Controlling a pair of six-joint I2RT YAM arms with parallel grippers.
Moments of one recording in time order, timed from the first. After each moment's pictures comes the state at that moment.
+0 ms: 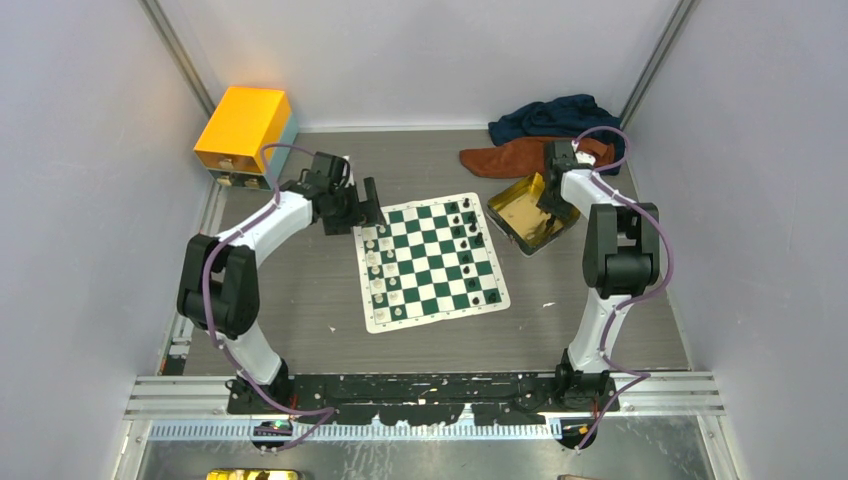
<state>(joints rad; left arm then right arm) -0.33 1.71 1.24 -0.48 0.18 -0.50 0.02 1.94 1.38 -0.53 0.35 0.53</state>
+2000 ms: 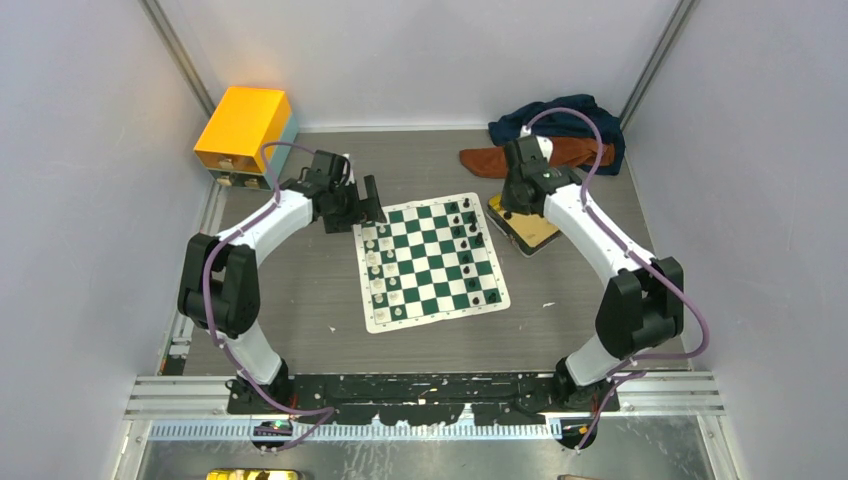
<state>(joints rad) -0.33 1.71 1.26 -0.48 0.18 -0.50 0.31 1.59 1.36 -0.68 0.27 0.49</state>
